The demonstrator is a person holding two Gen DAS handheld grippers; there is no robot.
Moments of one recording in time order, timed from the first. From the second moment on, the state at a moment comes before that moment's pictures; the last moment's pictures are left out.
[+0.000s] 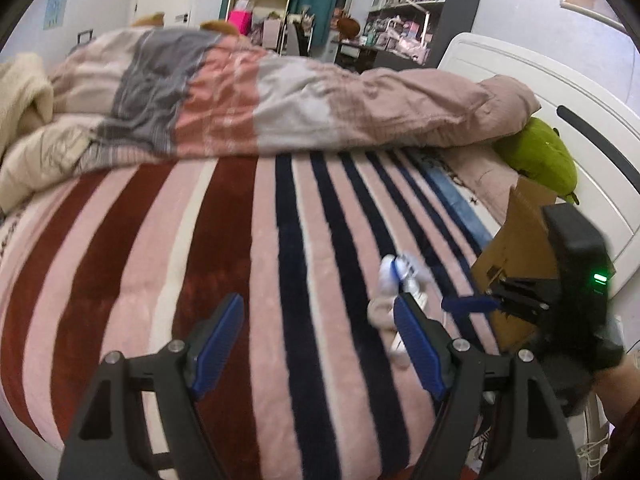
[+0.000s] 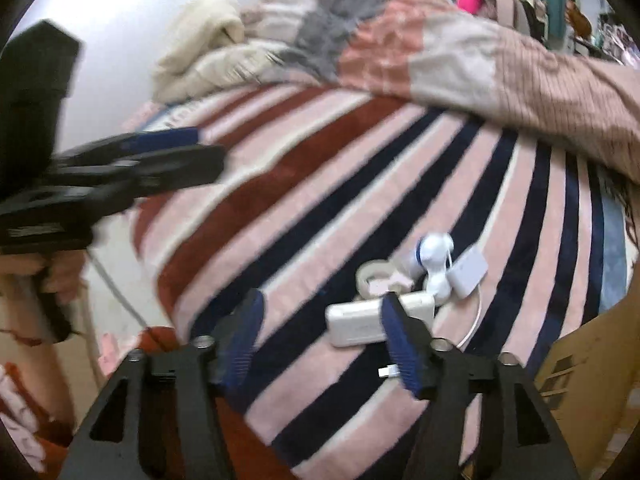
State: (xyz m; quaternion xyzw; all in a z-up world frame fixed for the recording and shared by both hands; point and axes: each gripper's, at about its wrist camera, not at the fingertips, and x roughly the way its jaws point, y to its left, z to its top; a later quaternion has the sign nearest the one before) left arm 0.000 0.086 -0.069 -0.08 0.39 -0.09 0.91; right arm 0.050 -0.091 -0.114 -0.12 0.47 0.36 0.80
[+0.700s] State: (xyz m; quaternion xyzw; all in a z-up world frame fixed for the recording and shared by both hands) left arm -0.006 0.090 -0.074 -0.09 0.39 -0.09 0.91; right arm 0.052 -0.105 -0.147 -0.10 0.50 0.32 0.80
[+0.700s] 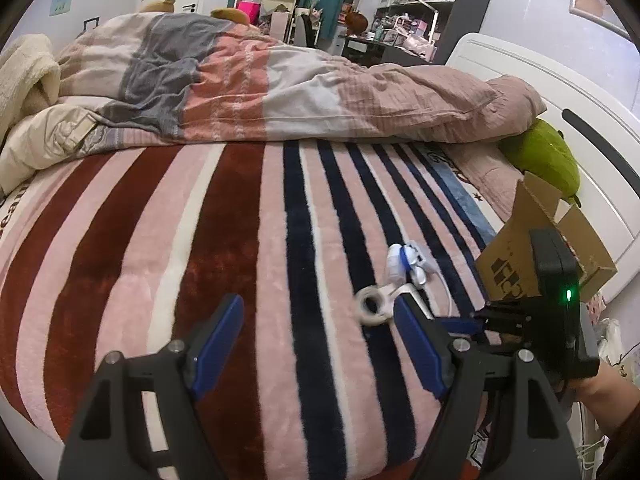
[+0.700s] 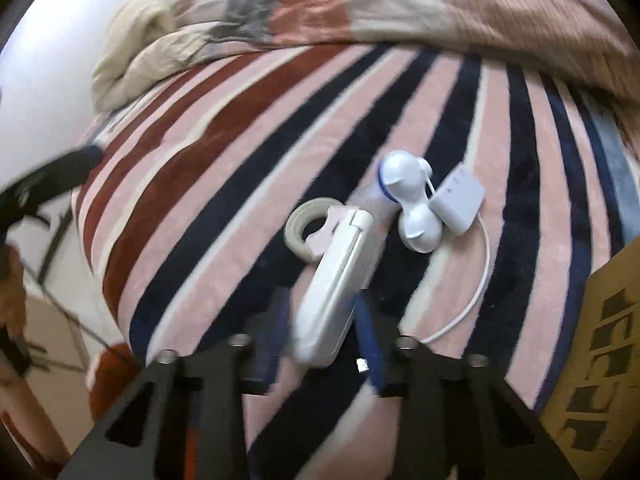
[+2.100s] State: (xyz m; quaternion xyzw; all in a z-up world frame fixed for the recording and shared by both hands) left arm -0.009 0.094 -0.080 -0.09 0.41 -0.07 0.91; right arm 0.054 -0.099 -0.154 -0.14 0.48 0.27 0.82
